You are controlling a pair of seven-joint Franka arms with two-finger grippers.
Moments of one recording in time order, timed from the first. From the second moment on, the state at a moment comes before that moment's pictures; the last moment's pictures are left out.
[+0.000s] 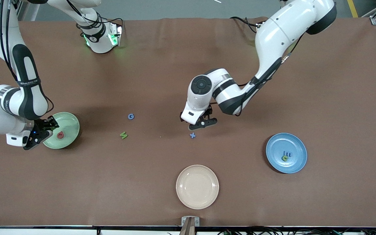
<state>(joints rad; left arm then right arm) -0.32 0.83 -0.59 -1.52 0.49 2.21 -1.35 -0.03 0.50 -0.25 -1.90 0.09 2.18 -0.94</state>
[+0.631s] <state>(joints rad) -0.34 0.88 -0.55 -1.51 0.49 2.23 -1.63 -0.05 0.50 -0.24 -2.00 0.09 2.33 -0.97</state>
